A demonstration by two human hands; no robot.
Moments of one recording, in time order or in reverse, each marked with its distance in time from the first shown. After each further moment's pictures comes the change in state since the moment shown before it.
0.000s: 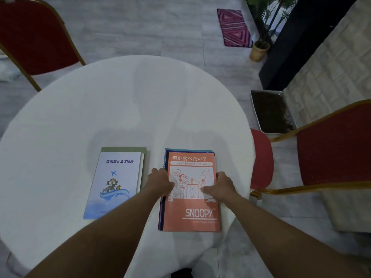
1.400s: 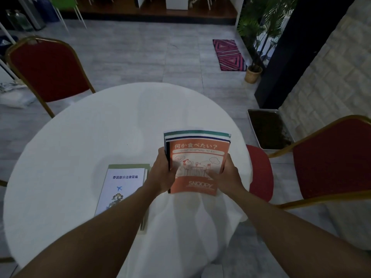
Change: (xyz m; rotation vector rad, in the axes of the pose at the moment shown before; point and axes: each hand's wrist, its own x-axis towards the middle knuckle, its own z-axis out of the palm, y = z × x) left_hand -0.035 0.043 -0.065 -0.265 0.372 0.541; right_hand -0.020 -0.046 -0.056 0.306 0.188 -0.436
